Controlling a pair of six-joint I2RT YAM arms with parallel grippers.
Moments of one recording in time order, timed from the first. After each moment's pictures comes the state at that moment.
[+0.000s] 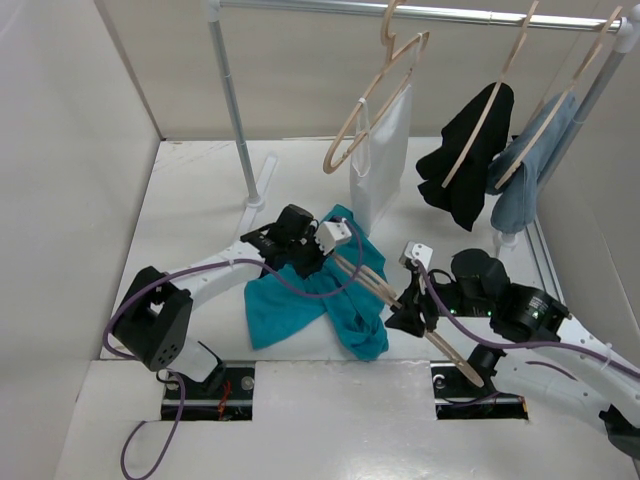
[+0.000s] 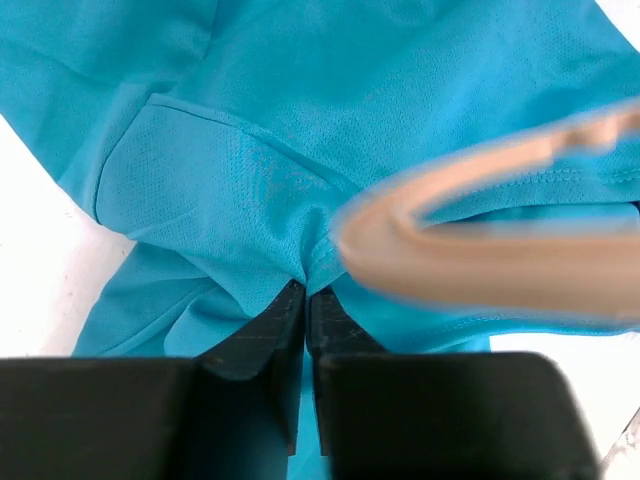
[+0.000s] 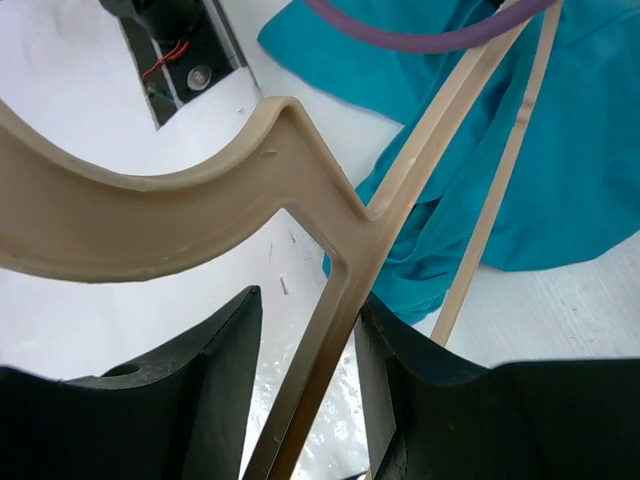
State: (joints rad) left arm -0.68 1.47 0.90 -0.31 0.29 0.33; right arm 0.90 0.67 0.85 -0.71 -0.37 0.14
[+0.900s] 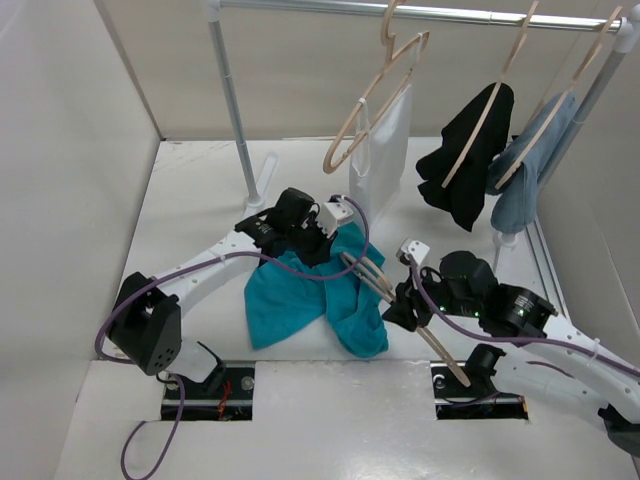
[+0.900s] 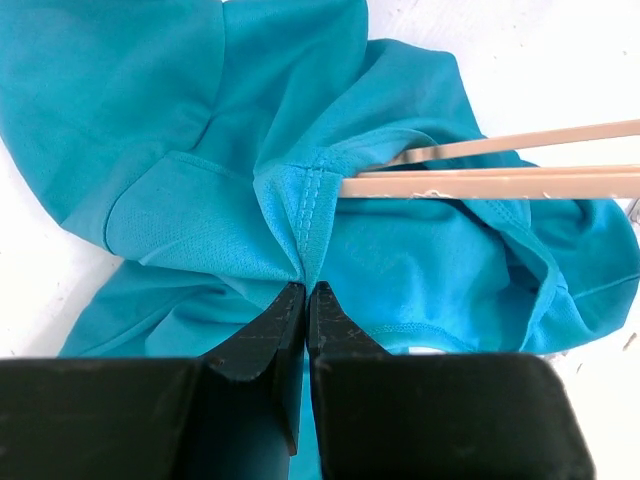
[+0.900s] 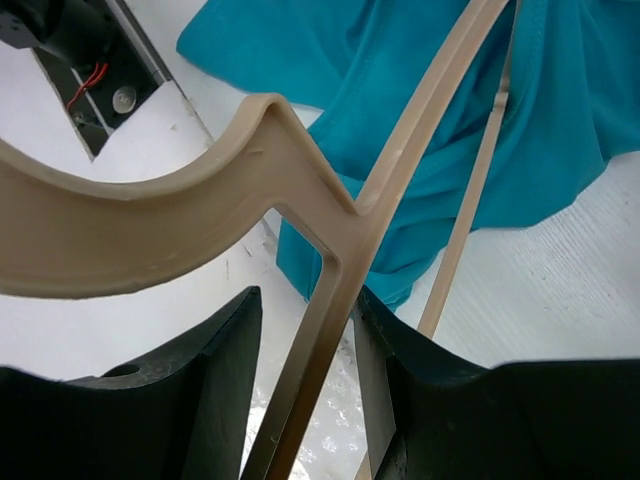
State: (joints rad) left arm -0.68 1.45 1.06 -0.44 0.36 0.17; right arm 0.90 0.69 0.78 -0.66 -0.22 0.22
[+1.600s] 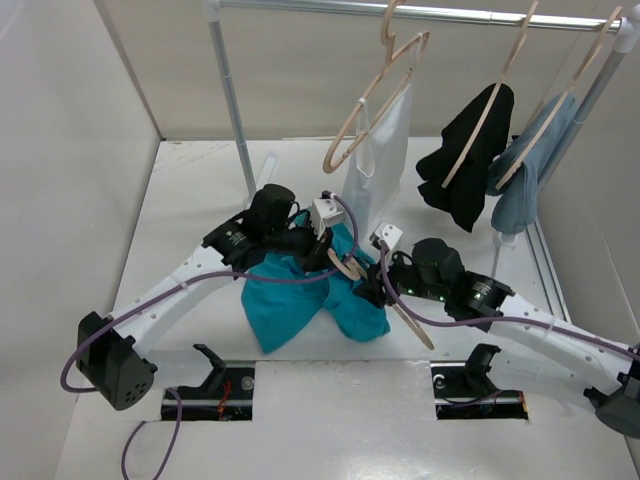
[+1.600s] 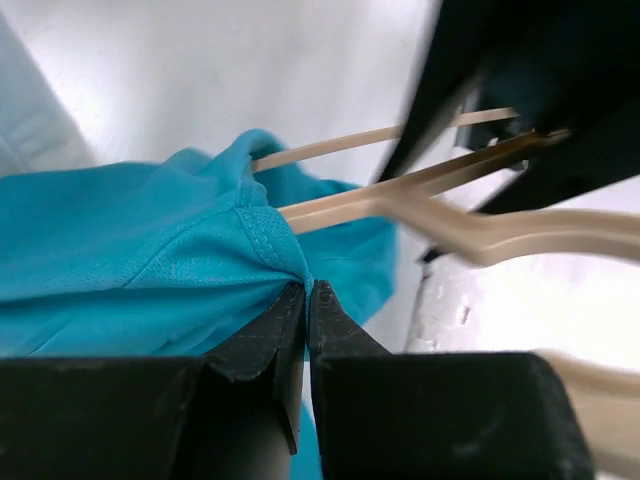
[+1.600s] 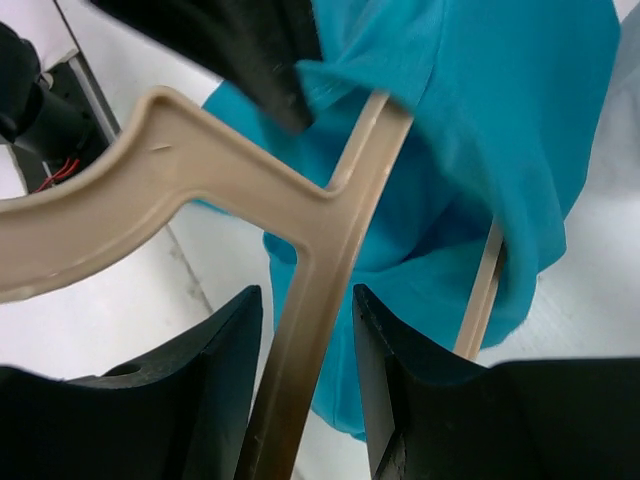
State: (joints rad) left arm -0.69 1.25 1.09 -0.48 0.62 0.11; right arm 0.90 0.88 0.73 -0.27 -0.17 0.17
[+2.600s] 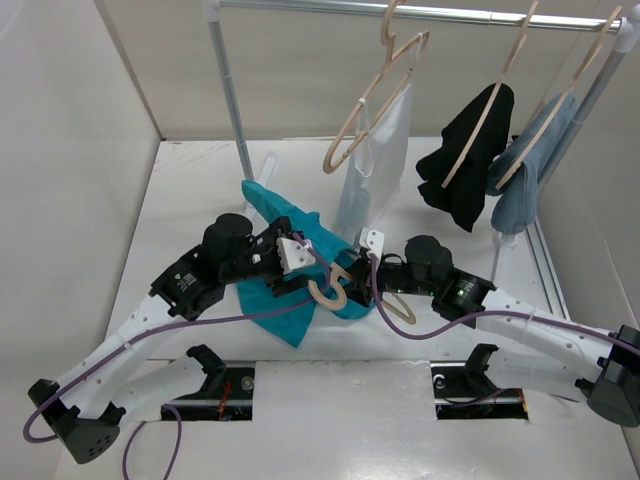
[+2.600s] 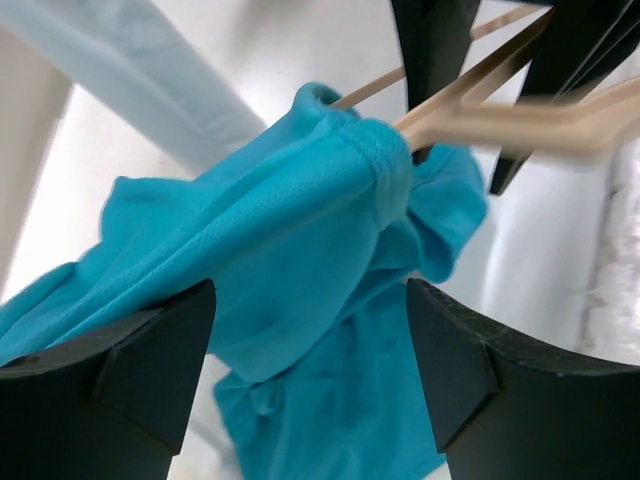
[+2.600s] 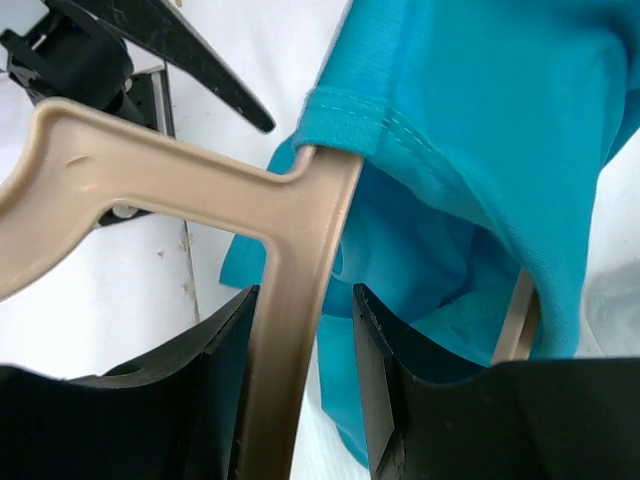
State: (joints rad) left arm -0.72 0.87 0.96 -0.57 0.39 0.55; right arm 0.90 1.01 0.70 0.05 -0.38 -0.04
